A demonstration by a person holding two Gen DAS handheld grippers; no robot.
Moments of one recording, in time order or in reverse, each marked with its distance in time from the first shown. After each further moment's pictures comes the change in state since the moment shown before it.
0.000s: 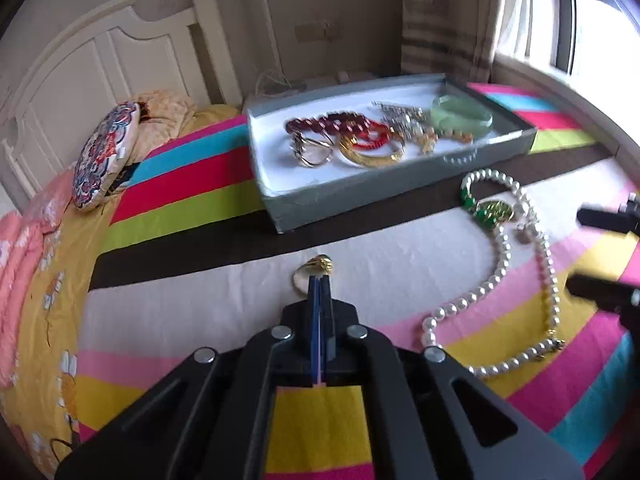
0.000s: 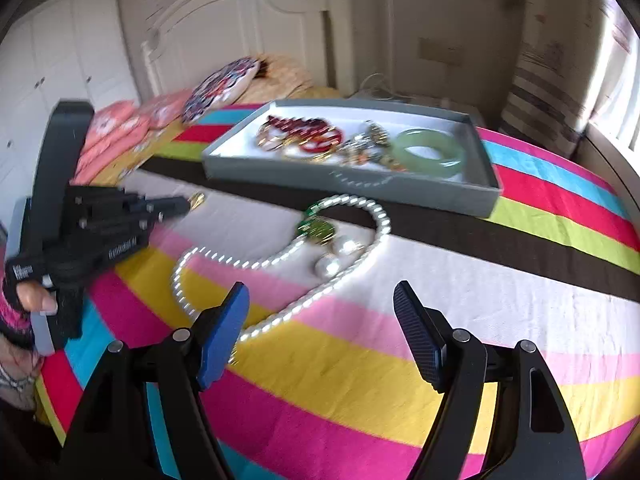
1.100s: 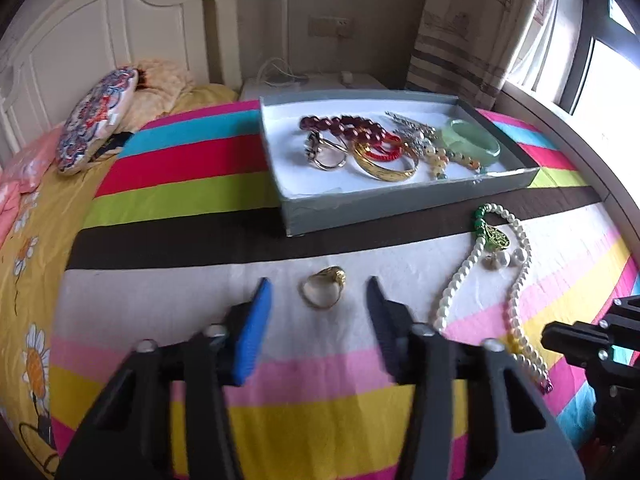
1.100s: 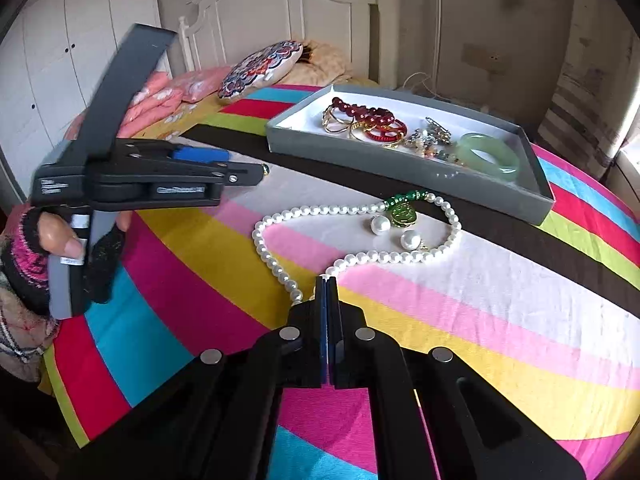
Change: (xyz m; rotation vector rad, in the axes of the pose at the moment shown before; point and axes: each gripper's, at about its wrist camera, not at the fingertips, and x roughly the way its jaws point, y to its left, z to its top) left arm 0.014 0.024 0.011 -0.118 0.046 -0.114; right arm 0.001 0.038 -0.006 -0.086 0.014 0.040
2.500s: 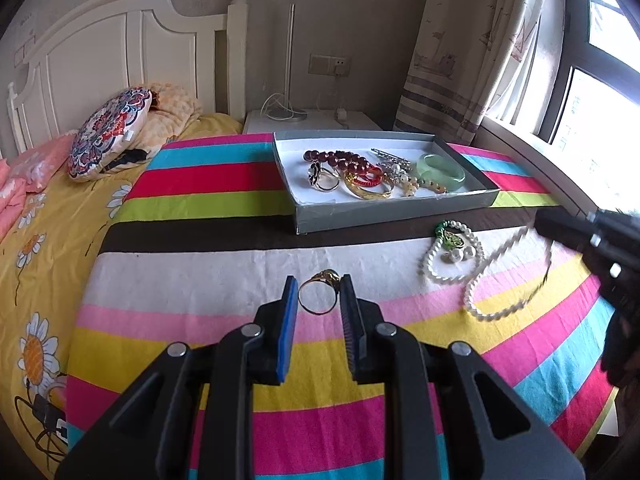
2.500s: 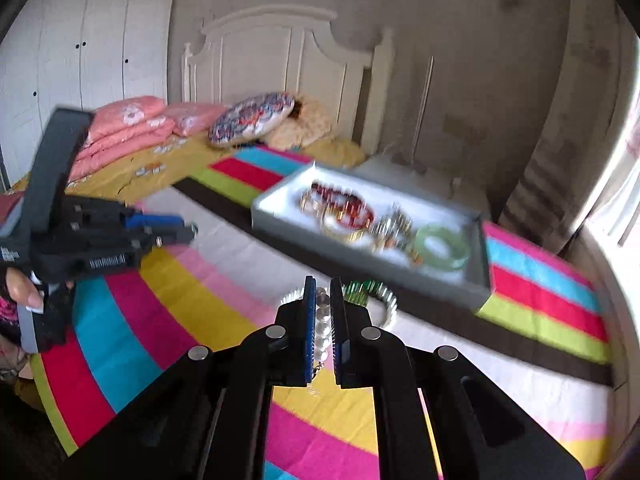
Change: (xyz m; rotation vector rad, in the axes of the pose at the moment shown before) left arm -0.076 0.009 -0.033 -0.036 -0.152 -0.035; right arm -0.057 0.010 0.037 -0.141 -0.215 -0.145
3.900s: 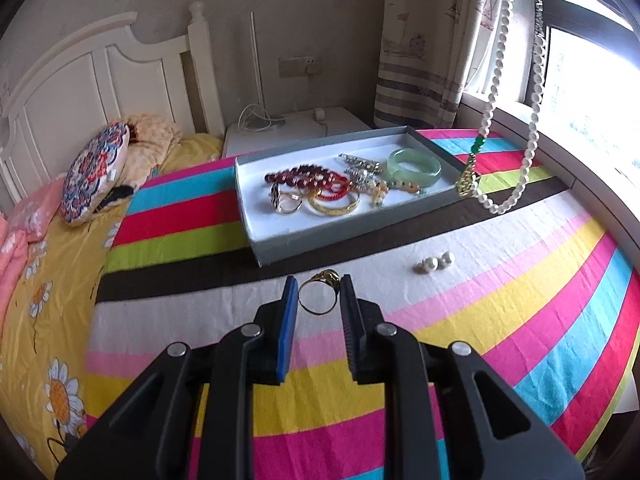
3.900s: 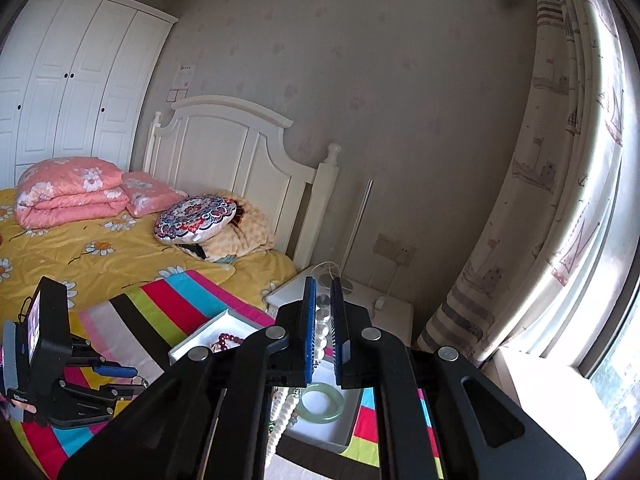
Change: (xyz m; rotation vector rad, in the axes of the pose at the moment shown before) left arm 0.006 -0.044 0.027 0.164 0.016 0.022; right arm -0.071 -0.072 0.118 -0.072 -0.307 -0.202
